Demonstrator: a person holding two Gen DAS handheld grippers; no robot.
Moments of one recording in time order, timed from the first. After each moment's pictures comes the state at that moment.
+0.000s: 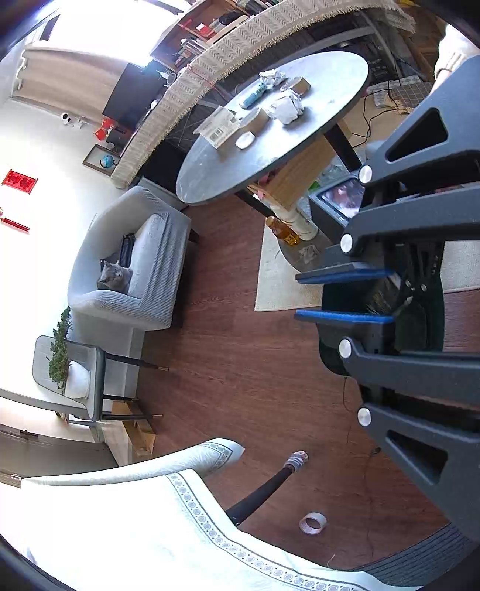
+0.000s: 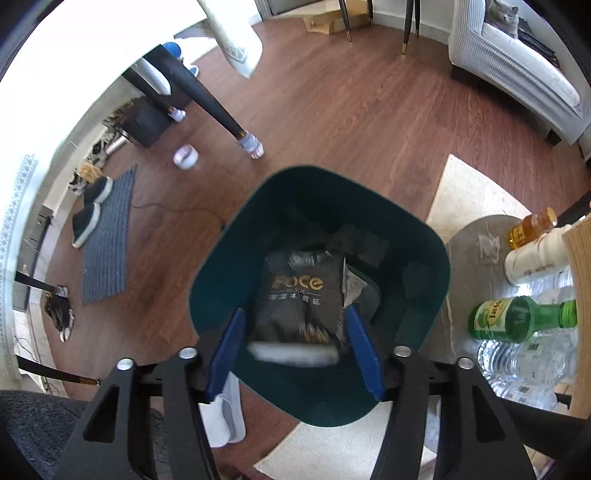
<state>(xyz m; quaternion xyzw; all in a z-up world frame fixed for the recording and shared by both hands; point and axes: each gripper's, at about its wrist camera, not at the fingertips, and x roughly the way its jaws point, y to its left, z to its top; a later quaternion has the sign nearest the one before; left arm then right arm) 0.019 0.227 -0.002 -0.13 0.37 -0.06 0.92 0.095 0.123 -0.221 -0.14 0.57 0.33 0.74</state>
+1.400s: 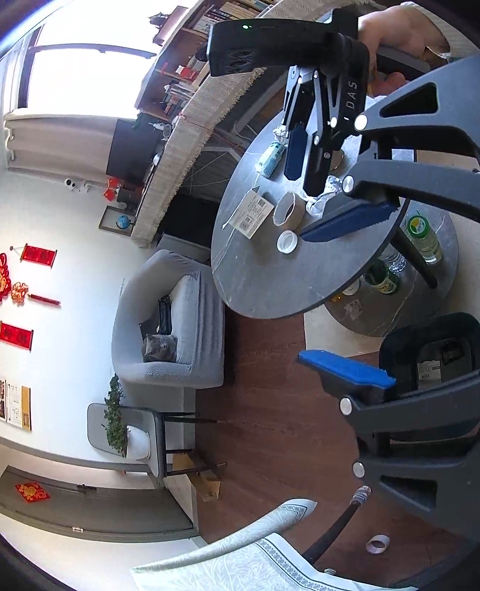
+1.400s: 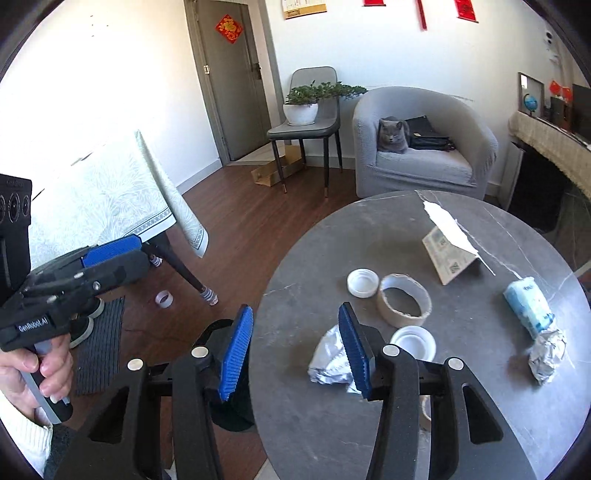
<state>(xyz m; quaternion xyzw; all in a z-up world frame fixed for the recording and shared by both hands) 0.035 0.091 0.052 -0.06 0.29 -0.14 0.94 0.081 -0.110 -0.017 -0.02 0.34 0.28 0.90</state>
